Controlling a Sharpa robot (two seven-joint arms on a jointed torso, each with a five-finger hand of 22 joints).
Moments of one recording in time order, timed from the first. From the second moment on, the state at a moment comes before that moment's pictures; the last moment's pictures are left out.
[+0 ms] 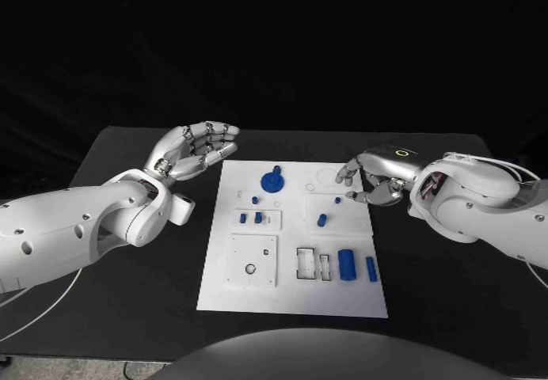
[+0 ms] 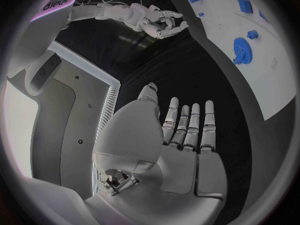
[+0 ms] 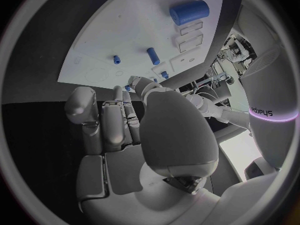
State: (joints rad) left arm 1.18 -0.96 -0.14 1.55 -0.42 -0.37 0.63; left_hand 1.38 0.07 -0.13 0.29 0.36 0.61 0.11 0.29 0.31 0.24 0.10 0.61 0.35 0.34 0.10 0.40 0.33 0.16 0.44 0.23 0.07 0.98; right arm 1.27 -1.01 -0.15 1.72 -1.61 -0.24 -0.10; right_hand 1.41 -0.17 0.38 0.13 0.34 0.93 0.11 0.13 0.31 0.88 0.08 0.34 0.49 1.46 -0.01 1.23 1.28 0.10 1.35 0.09 0.97 1.31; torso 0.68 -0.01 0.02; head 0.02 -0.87
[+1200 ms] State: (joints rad) left arm 1.18 -0.96 -0.17 1.56 -0.30 -0.28 0.68; left_hand 1.47 0.11 -0.16 0.28 0.41 0.60 0.12 0.32 0.25 0.22 0.11 0.67 0.26 0.39 0.12 0.39 0.31 0.17 0.48 0.27 0.07 0.92; right arm 1.19 -0.91 -0.15 1.59 -1.77 -0.23 -0.15; right_hand 1.37 -0.17 0.38 0.13 0.30 0.96 0.12 0.12 0.29 0.87 0.08 0.31 0.43 1.44 -0.02 1.21 1.24 0.12 1.34 0.09 0.90 1.31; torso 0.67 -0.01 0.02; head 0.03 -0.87
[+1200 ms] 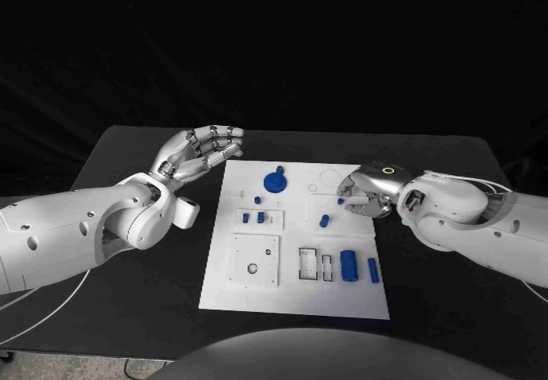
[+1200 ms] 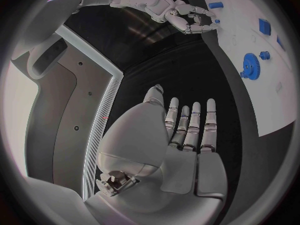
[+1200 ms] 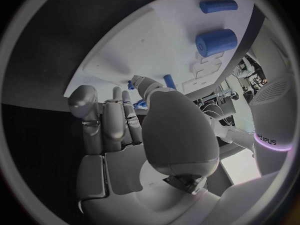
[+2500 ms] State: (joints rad) left arm 1.18 -0.95 -0.17 1.54 -0.30 -0.26 0.66; left_hand 1.53 0.12 -0.17 0.28 0.43 0.61 0.13 0.33 0.24 0.22 0.11 0.70 0.23 0.40 0.13 0.40 0.30 0.17 0.51 0.28 0.07 0.91; right arm 1.17 -0.85 -0.15 1.52 -1.71 -0.27 -0.10; right_hand 1.40 -0.11 0.38 0.09 0.30 1.04 0.13 0.15 0.33 0.99 0.07 0.33 0.37 1.44 -0.01 1.20 1.21 0.12 1.34 0.10 0.87 1.31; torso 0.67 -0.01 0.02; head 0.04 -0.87
